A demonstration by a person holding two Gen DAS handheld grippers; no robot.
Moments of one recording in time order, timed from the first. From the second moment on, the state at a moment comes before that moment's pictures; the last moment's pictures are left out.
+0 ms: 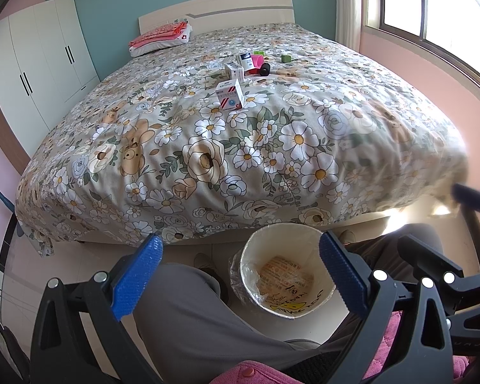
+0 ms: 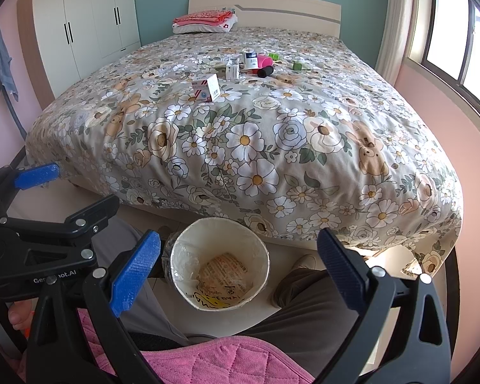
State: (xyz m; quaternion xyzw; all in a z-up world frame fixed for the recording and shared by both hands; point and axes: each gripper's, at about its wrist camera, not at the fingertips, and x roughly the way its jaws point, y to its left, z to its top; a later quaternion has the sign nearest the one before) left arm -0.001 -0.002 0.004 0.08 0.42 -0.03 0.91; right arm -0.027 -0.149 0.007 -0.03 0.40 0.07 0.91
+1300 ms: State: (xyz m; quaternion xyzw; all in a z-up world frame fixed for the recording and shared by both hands) left arm -0.001 0.000 0.007 0.08 0.42 -0.03 0.91; right arm -0.022 -0.145 0.007 -0.03 0.40 0.07 0.91
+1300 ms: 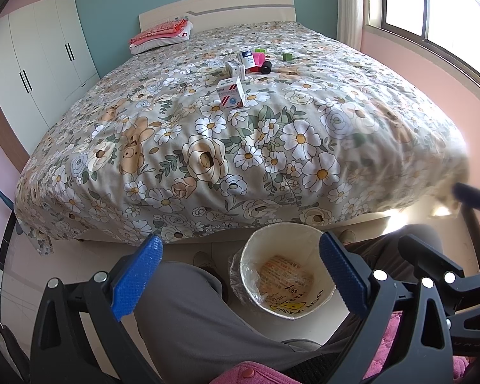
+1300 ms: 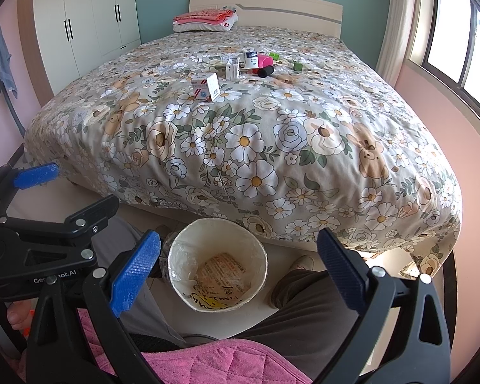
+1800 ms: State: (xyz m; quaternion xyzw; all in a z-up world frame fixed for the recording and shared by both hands) left arm 0.059 0.010 0.014 0.07 0.42 -0.03 0.90; right arm 0.042 -0.145 0.023 -0.05 0.40 0.07 0.91
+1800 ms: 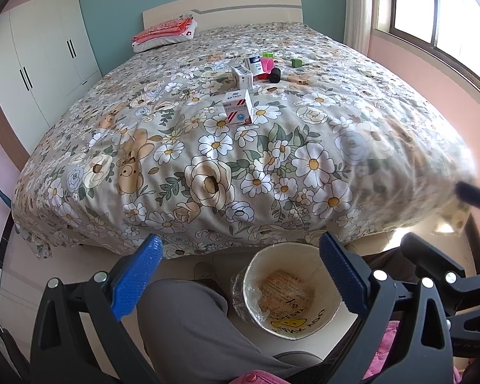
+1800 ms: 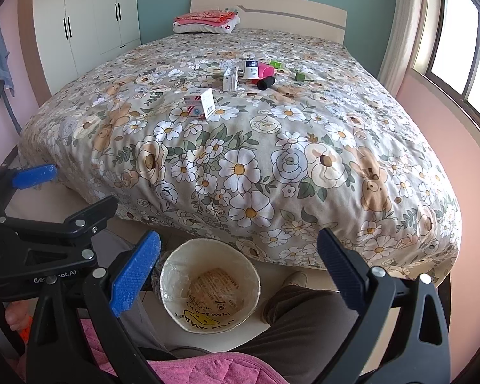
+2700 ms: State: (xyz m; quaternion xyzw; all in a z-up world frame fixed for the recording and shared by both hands) left arm 0.255 0.008 -0.017 0.00 0.46 -0.05 0.89; right arm 0.261 -0.156 0.032 -0.04 0.38 0.07 0.92
